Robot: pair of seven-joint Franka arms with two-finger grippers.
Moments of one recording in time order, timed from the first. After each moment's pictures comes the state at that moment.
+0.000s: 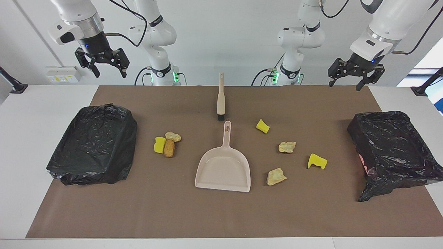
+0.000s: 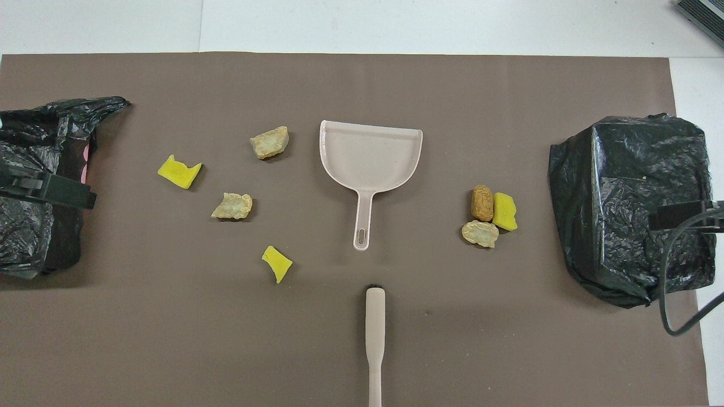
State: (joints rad) left arm -0.10 -0.02 0.00 -1.51 -0.04 1.47 0.13; right arm 0.06 -0.16 -0.08 -1.67 -0.01 1.53 0.03
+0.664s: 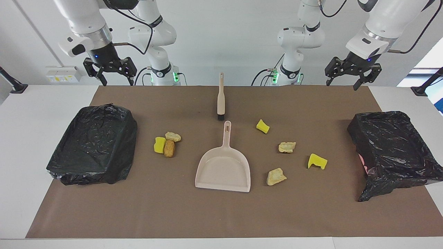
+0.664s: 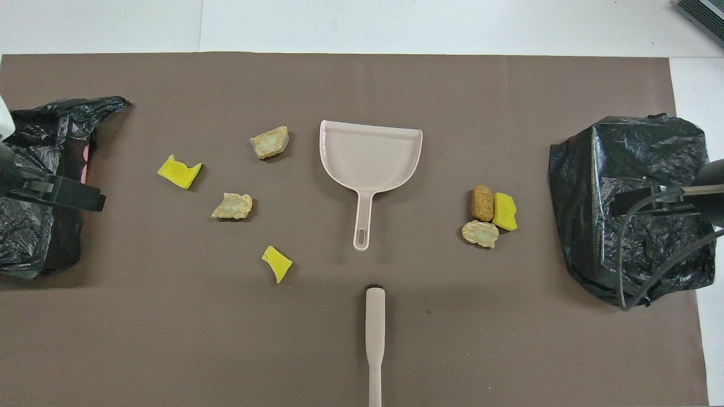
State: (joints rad) left arm -0.10 -0.03 -0.02 -1.51 -0.04 1.47 0.13; right arm 0.11 -0.09 -0.07 -1.68 0.00 1.60 0.05
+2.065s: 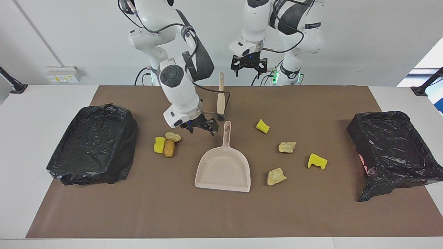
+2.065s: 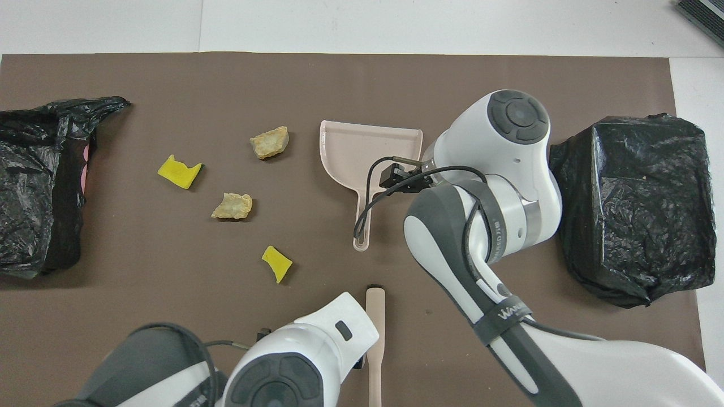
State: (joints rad) left arm -0.82 -0.23 -0.05 -2.13 -0.04 1.86 -0.65; right arm 0.47 0.34 -0.06 -1.66 0.25 1.98 0.54
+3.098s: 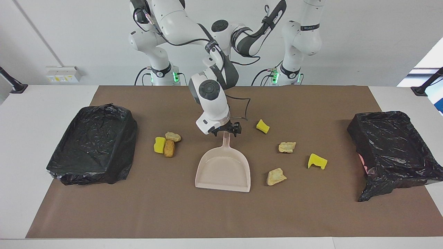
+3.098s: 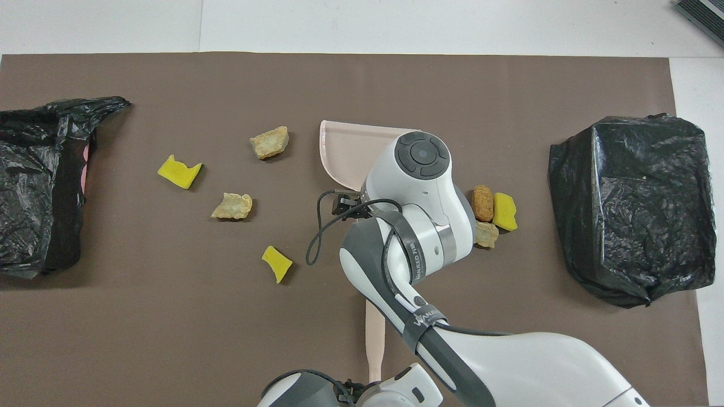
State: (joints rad) left arm -1.13 -0.03 -0.05 -2.31 -0.04 2.19 -0.93; right arm 0.58 0.45 -0.06 -1.66 0.27 2.09 0.55
